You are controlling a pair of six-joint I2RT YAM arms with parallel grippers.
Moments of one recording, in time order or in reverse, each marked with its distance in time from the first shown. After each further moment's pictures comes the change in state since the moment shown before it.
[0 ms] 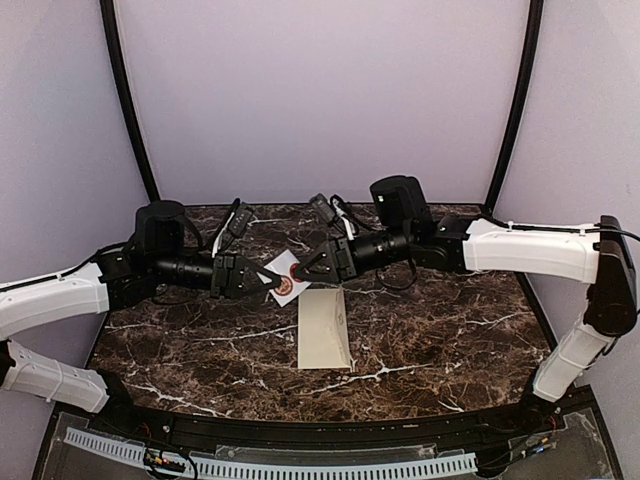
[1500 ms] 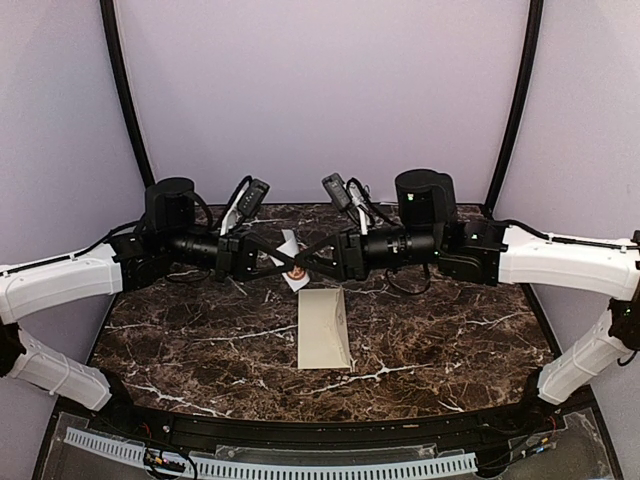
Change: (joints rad) left arm 0.003 0.122 0.141 0.081 0.188 0.111; right arm 0.111 -0.181 -0.062 0.052 0.238 -0.035
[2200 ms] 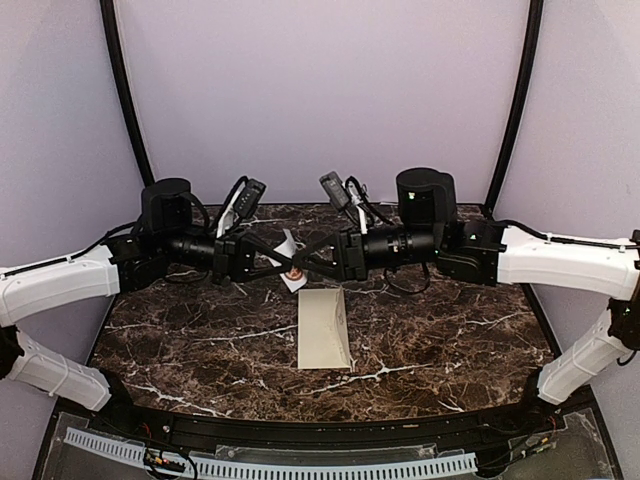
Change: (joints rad) left arm 0.000 -0.018 -0.011 0.007 0.008 0.040; right arm 0.000 0.006 0.000 0.046 -0.091 0.016
